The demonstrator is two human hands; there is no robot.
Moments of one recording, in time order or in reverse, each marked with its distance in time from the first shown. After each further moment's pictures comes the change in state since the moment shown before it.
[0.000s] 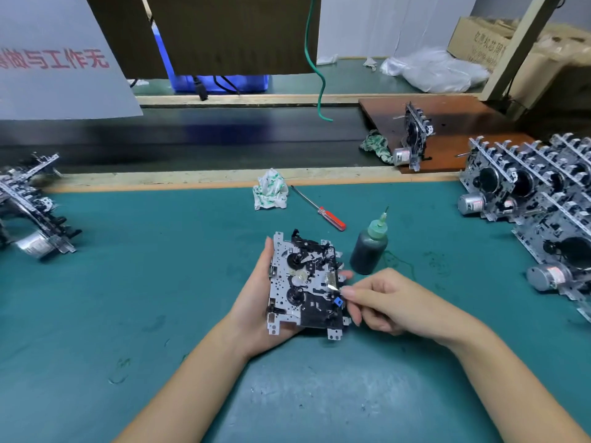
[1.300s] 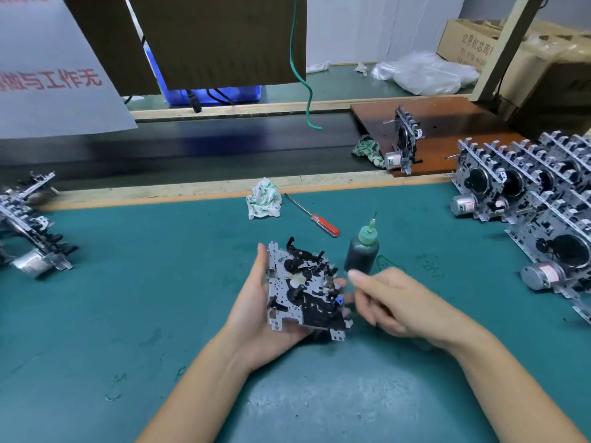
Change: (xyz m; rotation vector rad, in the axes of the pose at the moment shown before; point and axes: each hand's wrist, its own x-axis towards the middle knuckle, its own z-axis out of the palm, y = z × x) left_hand -0.011 0.001 0.019 -0.058 0.053 0.028; right_hand -0.007 -0.005 -0.003 0.131 0.133 -0.081
